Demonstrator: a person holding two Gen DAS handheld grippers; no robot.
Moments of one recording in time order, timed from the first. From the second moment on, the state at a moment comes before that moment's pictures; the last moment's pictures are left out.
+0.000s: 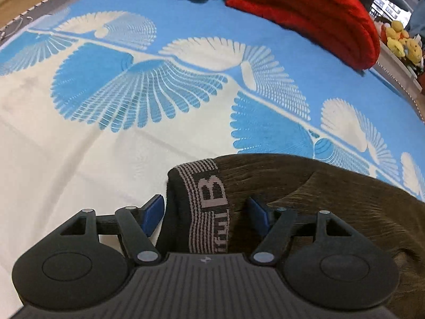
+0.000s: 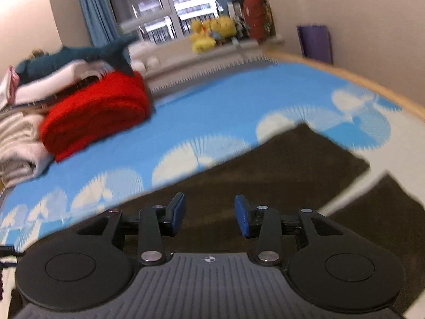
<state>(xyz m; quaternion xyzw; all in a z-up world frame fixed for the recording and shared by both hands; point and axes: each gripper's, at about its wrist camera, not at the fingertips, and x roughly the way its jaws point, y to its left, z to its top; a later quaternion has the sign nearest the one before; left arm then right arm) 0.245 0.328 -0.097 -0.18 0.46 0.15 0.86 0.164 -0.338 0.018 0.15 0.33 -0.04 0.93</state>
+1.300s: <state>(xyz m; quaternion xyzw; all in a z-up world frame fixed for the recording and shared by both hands) 0.072 0.300 -0.078 -0.14 0.53 0.13 0.83 0.079 -0.371 0.033 0.09 0.29 -0.07 0.95</state>
